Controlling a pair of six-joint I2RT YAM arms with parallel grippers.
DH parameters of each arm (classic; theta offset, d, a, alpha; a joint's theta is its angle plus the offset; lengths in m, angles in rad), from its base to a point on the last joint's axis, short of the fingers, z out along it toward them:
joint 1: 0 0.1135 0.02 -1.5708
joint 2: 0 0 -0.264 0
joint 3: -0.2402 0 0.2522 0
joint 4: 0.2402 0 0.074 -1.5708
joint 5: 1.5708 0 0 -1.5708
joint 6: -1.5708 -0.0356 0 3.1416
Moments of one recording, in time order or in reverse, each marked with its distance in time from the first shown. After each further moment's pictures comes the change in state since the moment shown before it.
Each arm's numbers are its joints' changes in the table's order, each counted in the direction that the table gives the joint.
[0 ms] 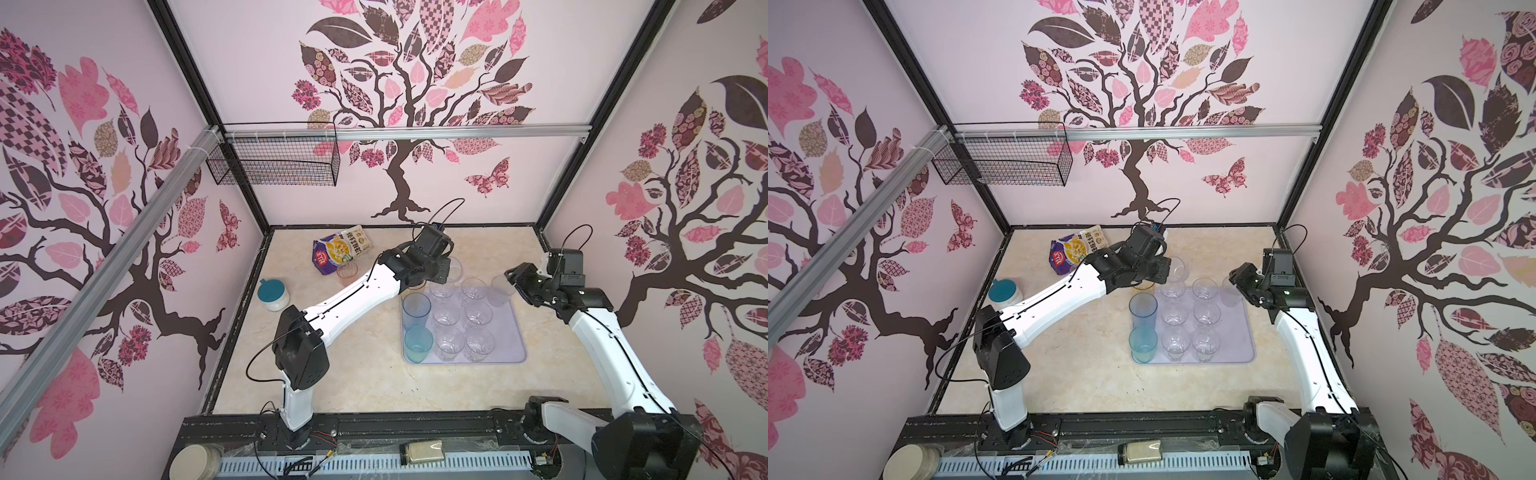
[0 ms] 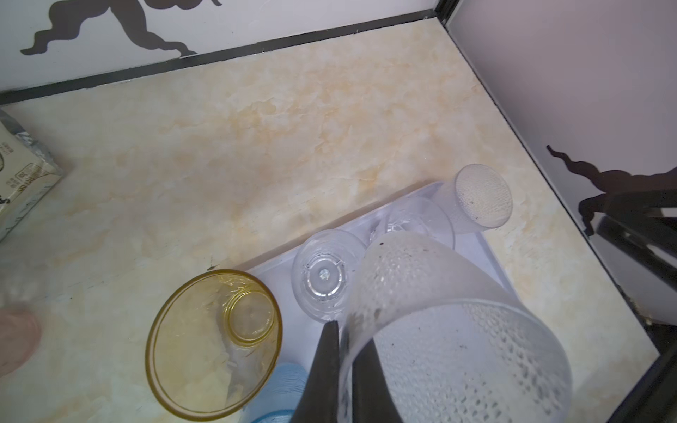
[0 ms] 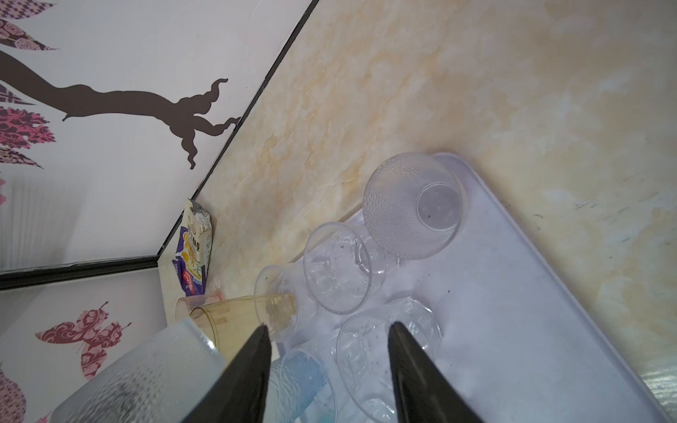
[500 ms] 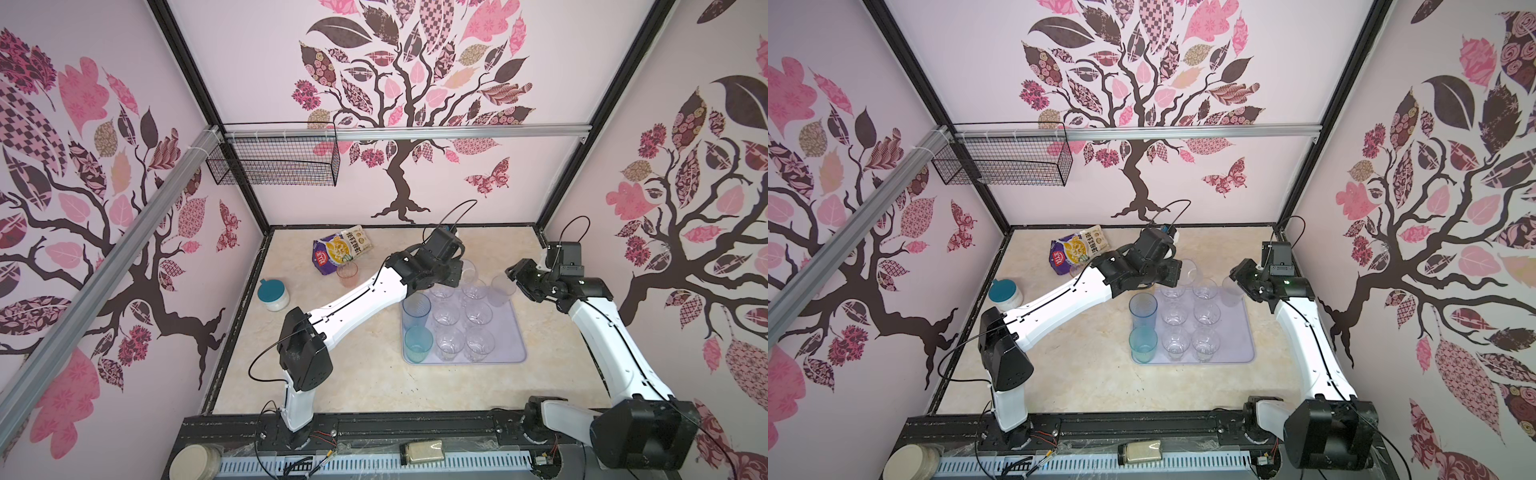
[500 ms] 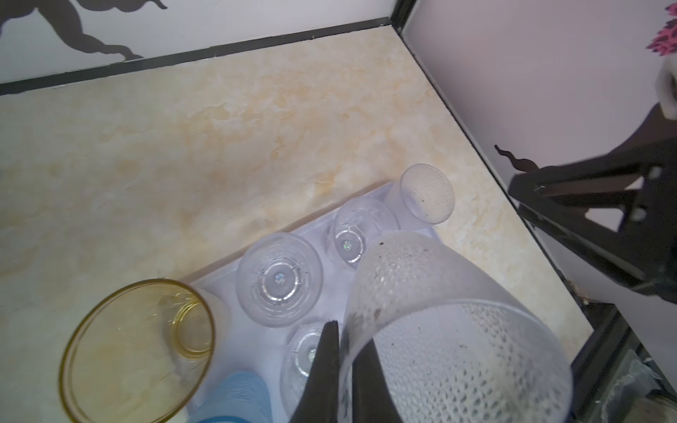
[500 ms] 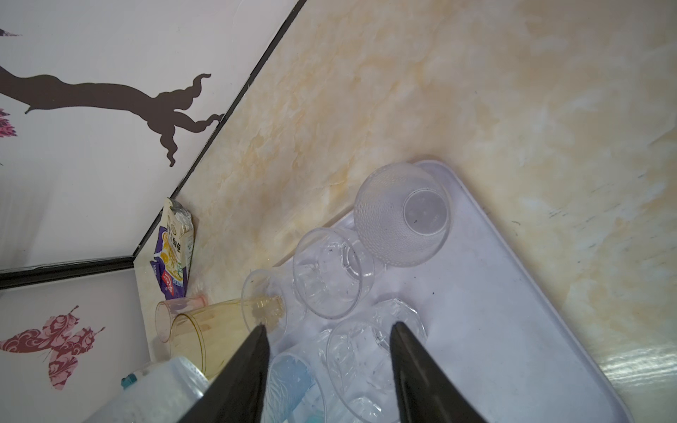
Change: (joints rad) left arm -0.088 0.024 -0.054 -0.039 0.056 0.068; right arm 0.000 0.099 -0.145 0.080 0.068 0.043
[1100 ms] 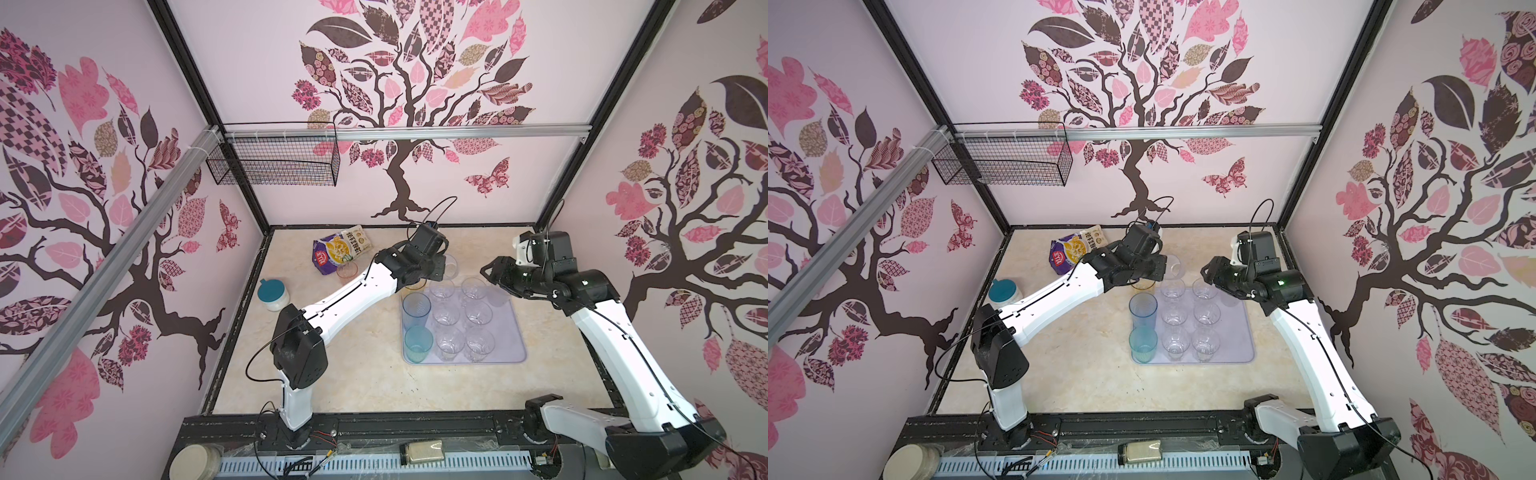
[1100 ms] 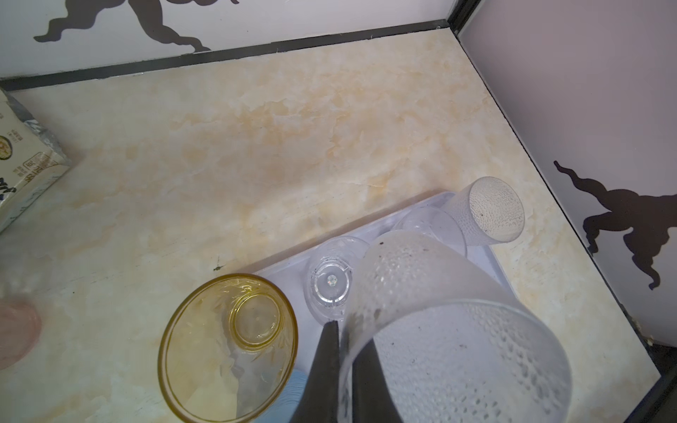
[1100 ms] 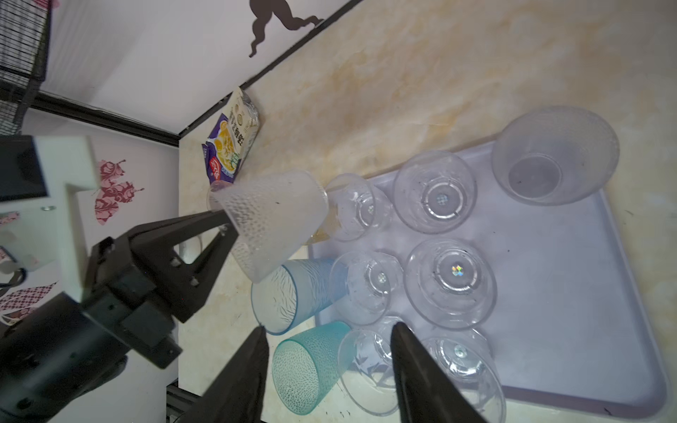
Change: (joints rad) left arm 0.092 -0.038 0.090 -0.008 -0.039 -0.021; right arm 0.299 -0.062 -0.170 0.197 -0.055 0.090
